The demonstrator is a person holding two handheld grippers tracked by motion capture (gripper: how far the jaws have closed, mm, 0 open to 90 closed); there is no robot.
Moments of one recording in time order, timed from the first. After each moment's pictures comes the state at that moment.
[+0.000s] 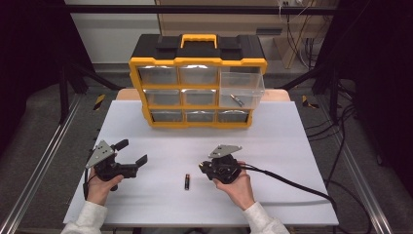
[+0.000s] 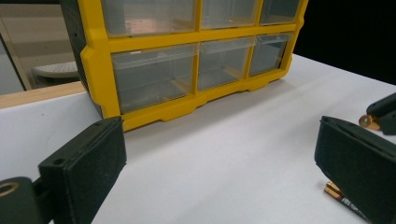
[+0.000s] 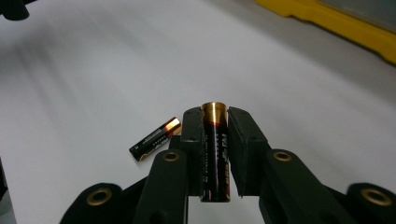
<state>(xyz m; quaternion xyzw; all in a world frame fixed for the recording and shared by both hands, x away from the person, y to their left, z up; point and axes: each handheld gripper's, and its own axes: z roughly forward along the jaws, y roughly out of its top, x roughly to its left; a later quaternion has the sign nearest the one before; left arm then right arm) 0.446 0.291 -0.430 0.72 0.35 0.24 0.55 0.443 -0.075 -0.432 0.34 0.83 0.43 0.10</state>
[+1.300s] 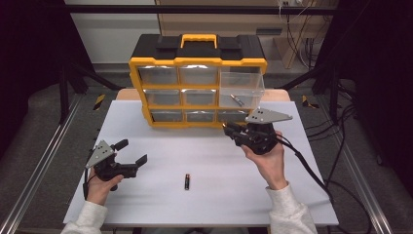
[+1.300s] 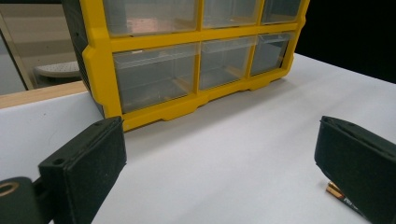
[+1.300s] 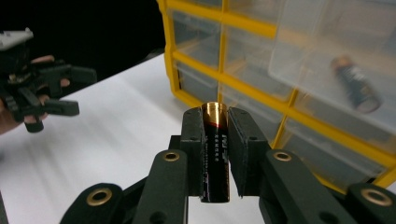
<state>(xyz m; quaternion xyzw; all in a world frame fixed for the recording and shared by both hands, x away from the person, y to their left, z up) 0.446 0.291 -0.430 0.72 0.35 0.24 0.55 0.454 -0.146 -0.312 0.34 0.76 0.52 0.19</state>
